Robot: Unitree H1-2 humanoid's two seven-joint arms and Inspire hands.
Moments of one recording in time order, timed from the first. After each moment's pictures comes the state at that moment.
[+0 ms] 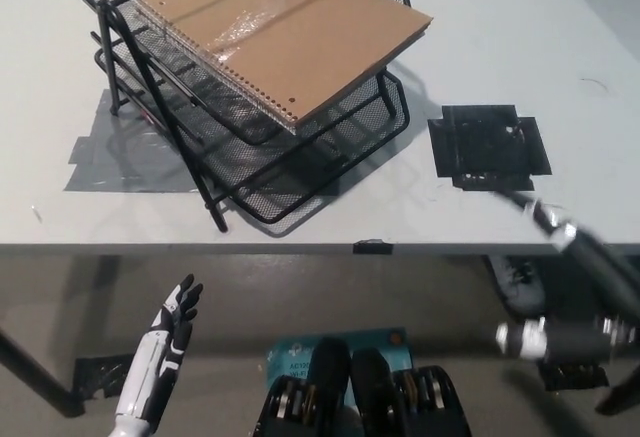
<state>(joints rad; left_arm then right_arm) 0.03 0.12 -0.01 0.15 0.16 -0.36 -0.03 -0.12 -0.52 0.24 -0.59 0.00 0.20 0.18</state>
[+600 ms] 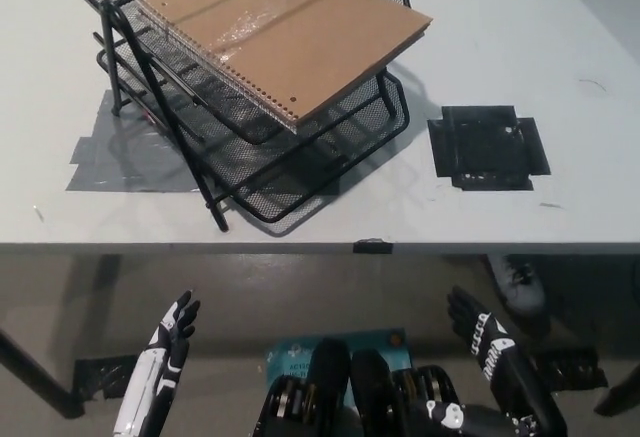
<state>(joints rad) 0.07 0.12 -0.01 0.14 0.16 -0.37 -0.03 0.12 -0.11 0.19 -0.22 0.06 0.06 0.11</state>
